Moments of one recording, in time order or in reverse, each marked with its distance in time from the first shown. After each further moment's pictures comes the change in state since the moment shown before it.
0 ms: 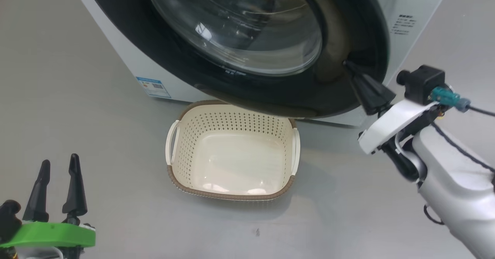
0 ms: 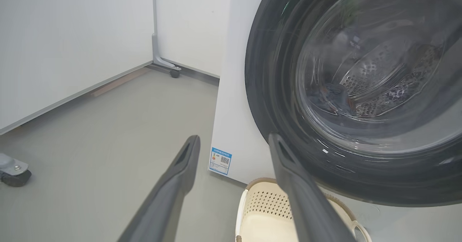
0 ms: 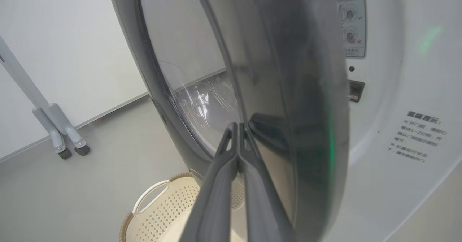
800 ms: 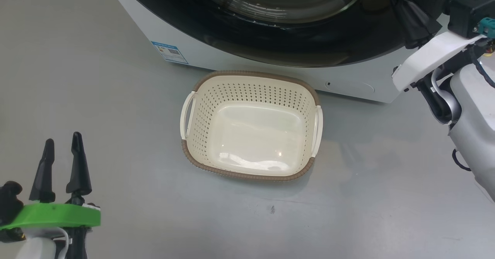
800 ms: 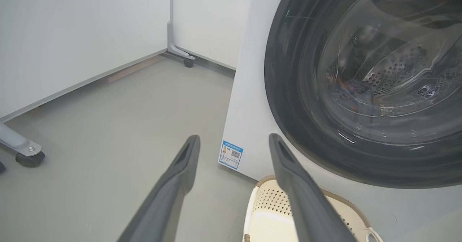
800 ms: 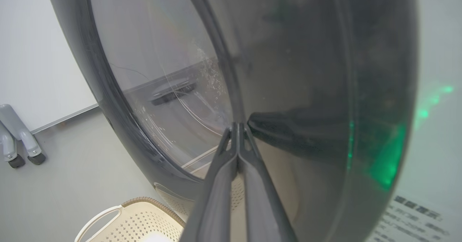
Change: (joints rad) left arm -0.083 -0.026 -0.013 0.002 -0.048 0.000 -0.003; right arm -0.243 -0.049 -0.057 0.129 -0.064 -0.024 0.012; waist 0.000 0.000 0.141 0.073
